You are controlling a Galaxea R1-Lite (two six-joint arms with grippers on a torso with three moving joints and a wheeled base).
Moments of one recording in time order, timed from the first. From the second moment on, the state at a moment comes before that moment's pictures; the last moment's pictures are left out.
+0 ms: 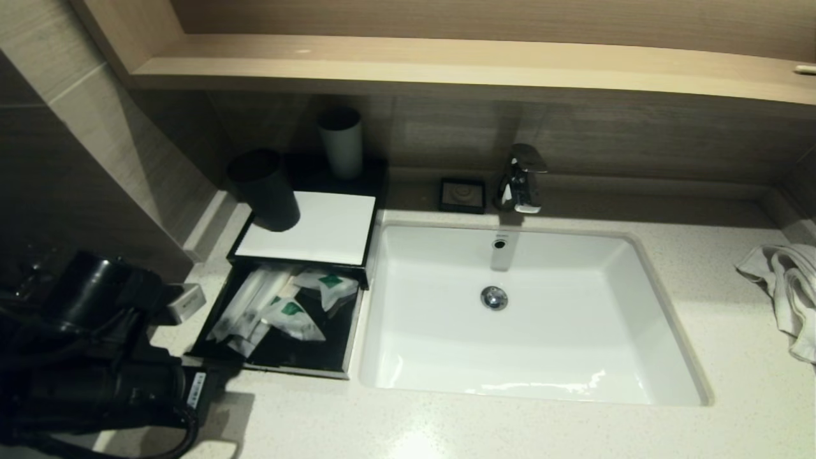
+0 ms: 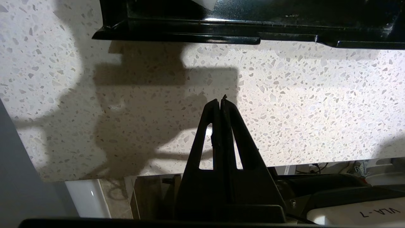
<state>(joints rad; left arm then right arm) -0.28 1.39 -0.70 0.23 -0.02 -0.16 0.00 0.00 0.00 0.00 0.00 0.00</state>
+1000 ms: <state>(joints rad) -0.28 1.48 -0.76 0.16 -0.02 -0.16 0.00 0.00 0.00 0.00 0.00 0.00</state>
